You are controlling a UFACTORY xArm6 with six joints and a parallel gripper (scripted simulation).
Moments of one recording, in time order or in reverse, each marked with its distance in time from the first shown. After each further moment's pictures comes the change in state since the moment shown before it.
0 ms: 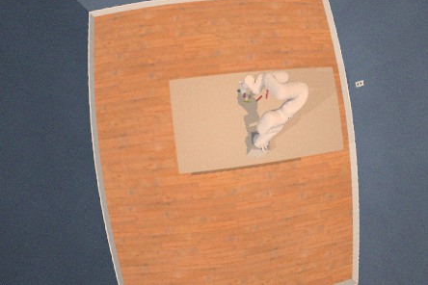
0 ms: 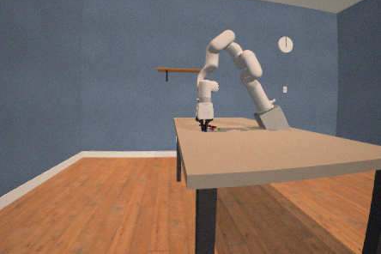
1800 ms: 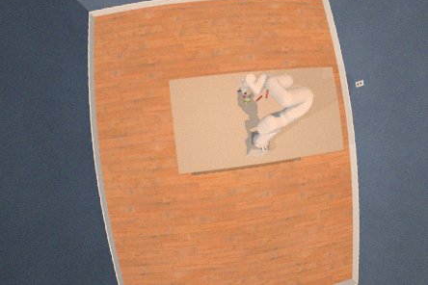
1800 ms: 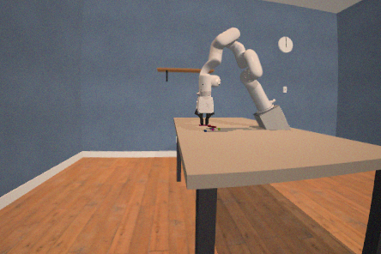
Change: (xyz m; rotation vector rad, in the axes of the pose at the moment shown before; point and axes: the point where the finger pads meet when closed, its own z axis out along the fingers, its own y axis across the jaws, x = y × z) arm -0.001 0.000 -0.036 0.007 0.003 0.001
